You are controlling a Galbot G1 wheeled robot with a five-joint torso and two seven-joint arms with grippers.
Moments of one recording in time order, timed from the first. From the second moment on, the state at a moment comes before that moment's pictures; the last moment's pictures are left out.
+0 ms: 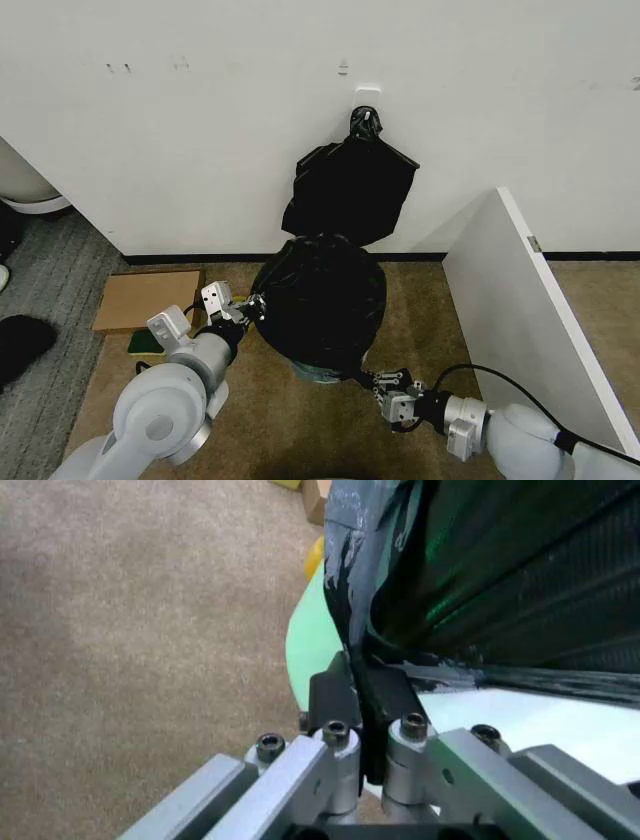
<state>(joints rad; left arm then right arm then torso) 1.08 -0.87 -0.20 -2.35 -1.42 0.21 -0.78 -1.05 0.51 -0.17 1.99 -0.19 0.15 -0.15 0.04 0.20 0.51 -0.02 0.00</state>
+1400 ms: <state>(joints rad) 1.27 -0.86 -0.15 -2.11 -0.45 -0.18 -0.31 -0.99 0.50 0.19 2.37 0.98 -0.26 0.09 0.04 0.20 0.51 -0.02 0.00</state>
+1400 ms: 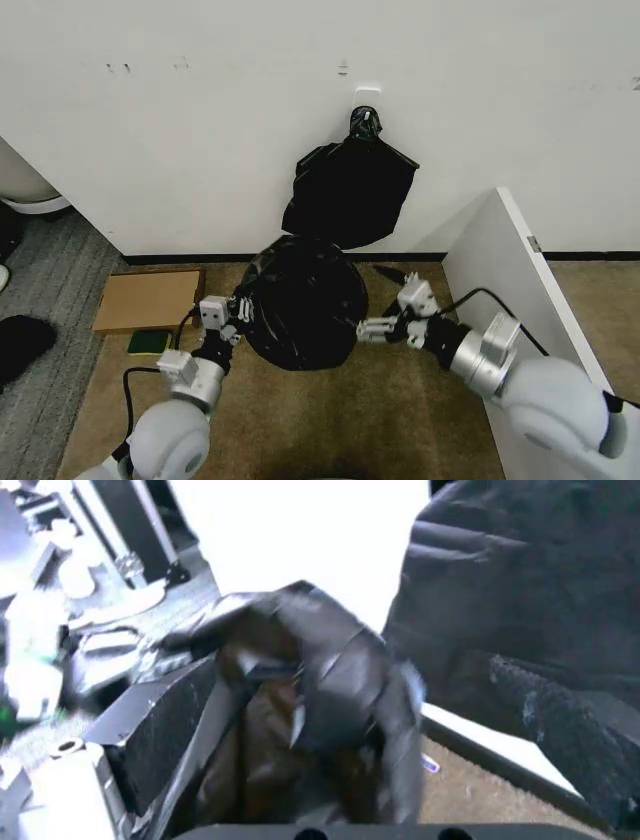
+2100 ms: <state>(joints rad) 1.28 -0.84 -0.14 -2.03 -0.26 -0.45 -0.06 -0.95 0.39 0.28 2.27 1.30 -0.36 -0.11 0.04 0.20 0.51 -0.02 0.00</state>
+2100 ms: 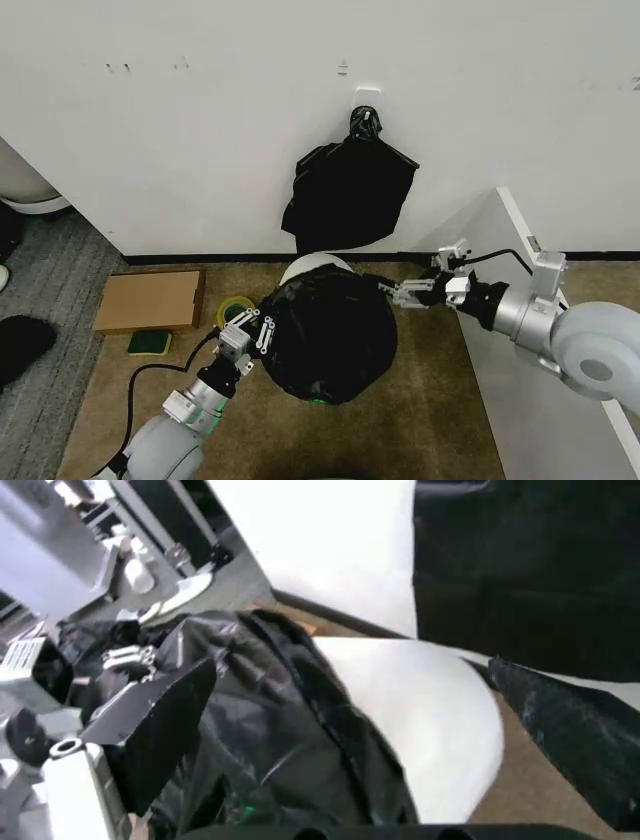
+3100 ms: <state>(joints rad) 1.26 -0.82 -0.13 -2.05 -0.26 -0.44 -0.06 -0.78 0.43 0.11 2.25 1.39 -0.40 -0.02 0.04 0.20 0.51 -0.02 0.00</state>
